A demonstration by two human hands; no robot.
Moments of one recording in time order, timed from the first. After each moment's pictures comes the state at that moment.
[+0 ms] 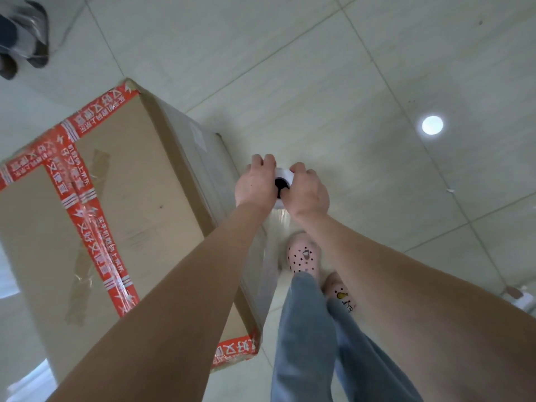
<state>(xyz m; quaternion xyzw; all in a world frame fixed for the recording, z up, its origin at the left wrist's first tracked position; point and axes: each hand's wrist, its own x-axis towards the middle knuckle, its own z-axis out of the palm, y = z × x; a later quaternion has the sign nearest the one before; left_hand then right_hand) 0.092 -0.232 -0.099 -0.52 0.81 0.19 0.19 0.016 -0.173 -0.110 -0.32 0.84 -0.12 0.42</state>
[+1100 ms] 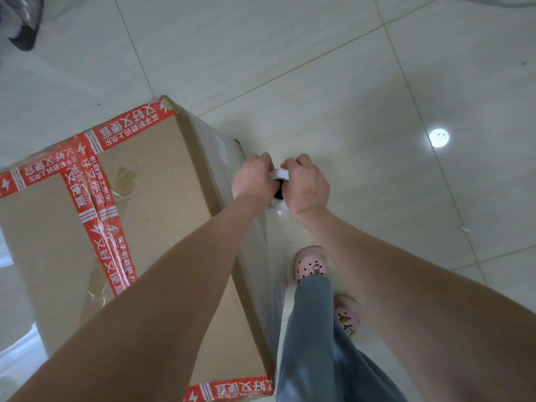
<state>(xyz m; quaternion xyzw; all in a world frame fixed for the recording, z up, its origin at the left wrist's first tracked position) 0.114 -0.339 -0.112 -0.61 0.72 0.29 0.15 0.028 -0.281 -0.112 -0.47 0.82 -0.07 0.34</state>
